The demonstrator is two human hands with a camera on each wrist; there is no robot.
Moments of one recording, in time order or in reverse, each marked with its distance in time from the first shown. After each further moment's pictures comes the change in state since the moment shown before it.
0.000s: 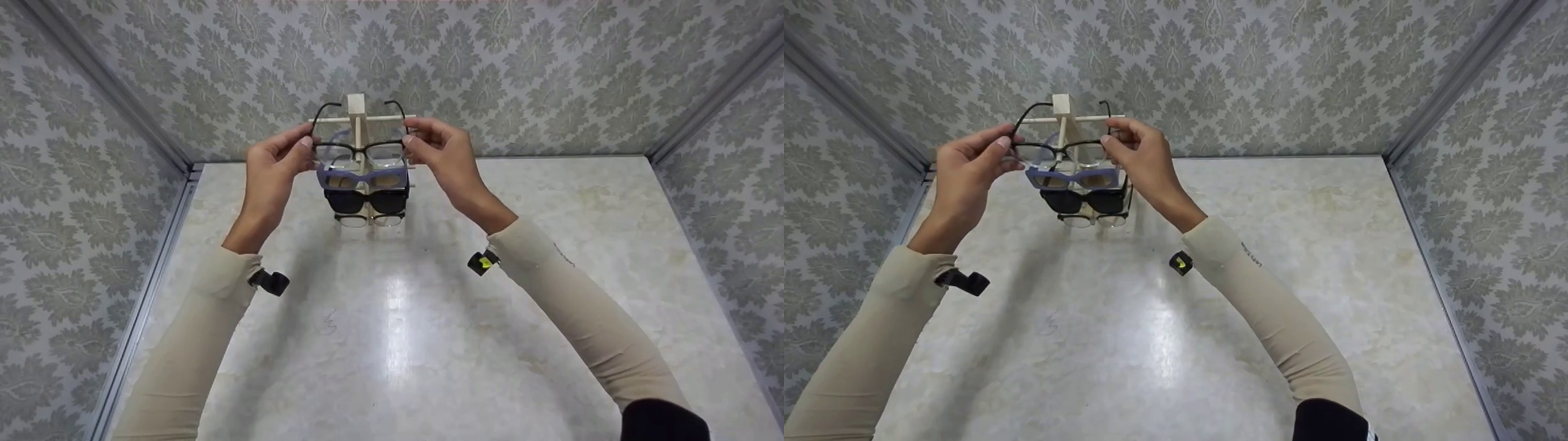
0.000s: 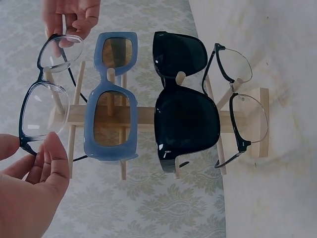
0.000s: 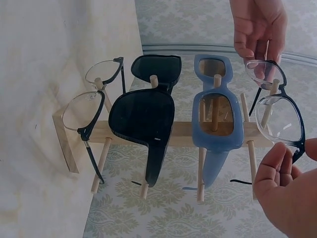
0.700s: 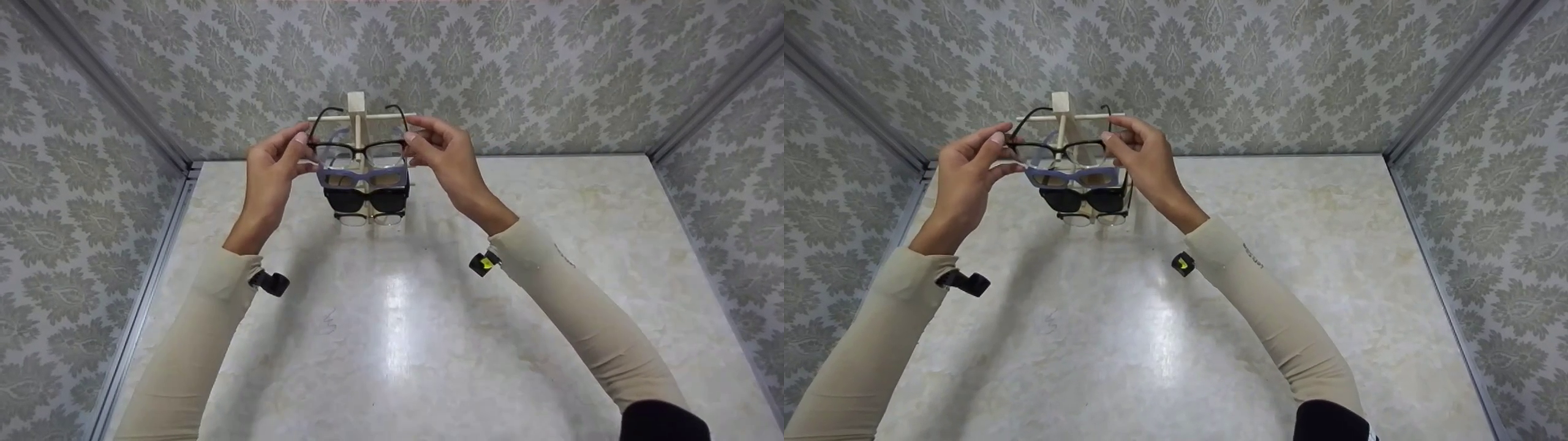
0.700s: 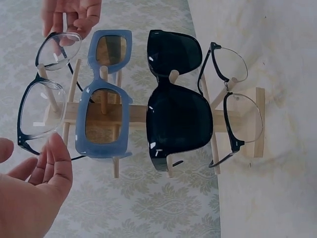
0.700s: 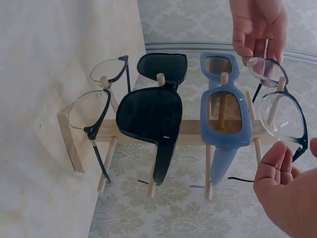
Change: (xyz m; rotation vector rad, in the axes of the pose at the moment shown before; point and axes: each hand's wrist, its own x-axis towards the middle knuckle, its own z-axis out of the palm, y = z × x) left_hand -0.001 -0.007 -0.002 -0.034 0.012 -0.032; right_hand -0.001 0.009 -0.004 0.042 -0.009 0.010
